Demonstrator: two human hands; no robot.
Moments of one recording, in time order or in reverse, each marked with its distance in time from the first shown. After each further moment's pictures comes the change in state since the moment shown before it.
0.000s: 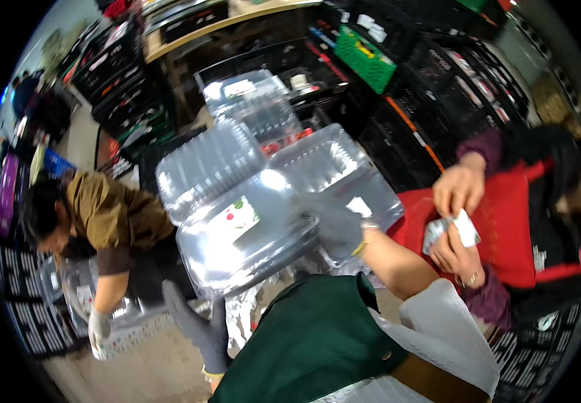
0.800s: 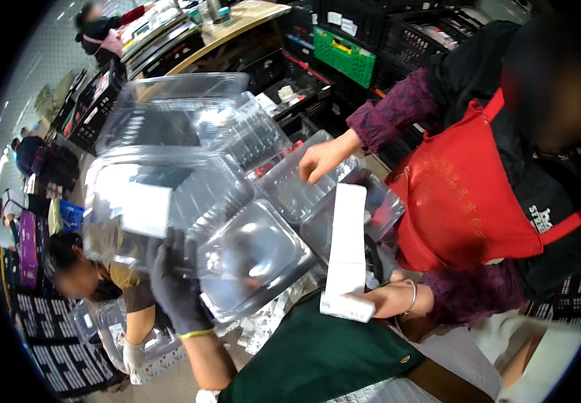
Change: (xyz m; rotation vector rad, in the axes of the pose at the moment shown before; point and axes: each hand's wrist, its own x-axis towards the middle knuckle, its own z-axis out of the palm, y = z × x) left_hand 0.154 0.067 0.030 -1.504 -0.116 -0.561; right_hand -0.121 -0.040 0.016 -1.834 0.181 -0.700
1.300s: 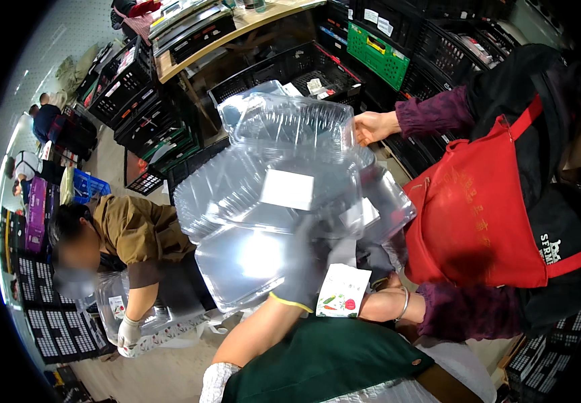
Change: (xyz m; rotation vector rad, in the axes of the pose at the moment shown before) left_hand -0.048 -0.135 0.119 -0.064 -0.029 -0.687; right_hand 0.012 0.008 0.012 -0.355 0.139 -0.549
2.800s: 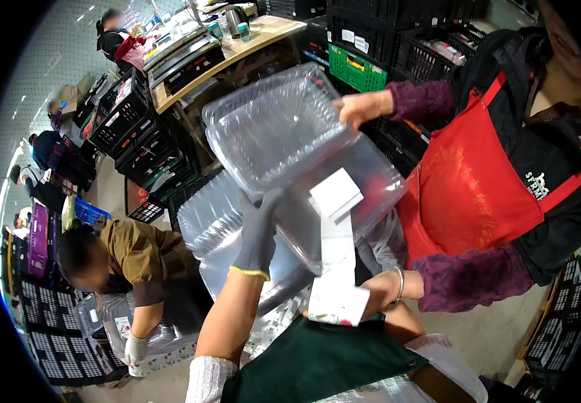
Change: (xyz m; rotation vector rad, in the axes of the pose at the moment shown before) left_hand 0.012 0.082 -0.043 0.673 -0.084 0.465; right_hand 0.024 -0.024 0.007 -0.205 0.090 -0.339
